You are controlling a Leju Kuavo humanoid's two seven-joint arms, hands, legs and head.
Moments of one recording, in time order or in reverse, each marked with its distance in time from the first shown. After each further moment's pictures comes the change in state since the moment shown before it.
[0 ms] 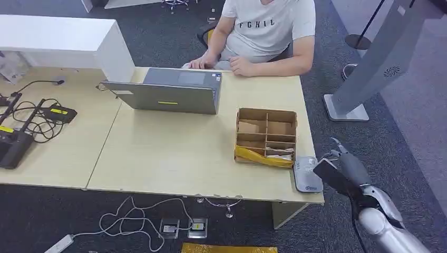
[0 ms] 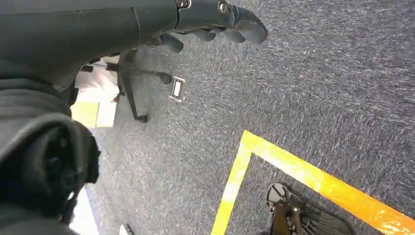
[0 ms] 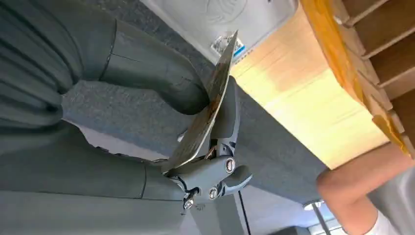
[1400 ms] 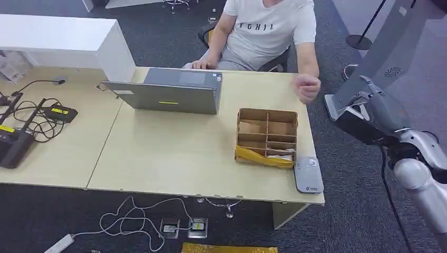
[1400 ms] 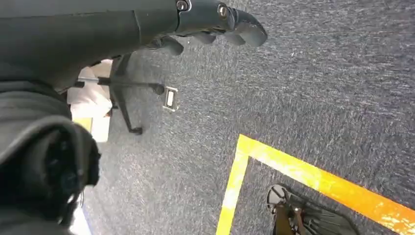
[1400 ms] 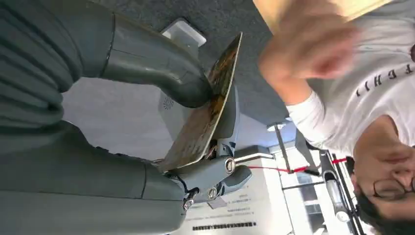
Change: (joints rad) left arm 0.002 0.008 0.001 0.000 -0.050 -0.051 -0.027; right arm -0.258 -0.103 -0.113 -0.168 0.181 0.229 0.063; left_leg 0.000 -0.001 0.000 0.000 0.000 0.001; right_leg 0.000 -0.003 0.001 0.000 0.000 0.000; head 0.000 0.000
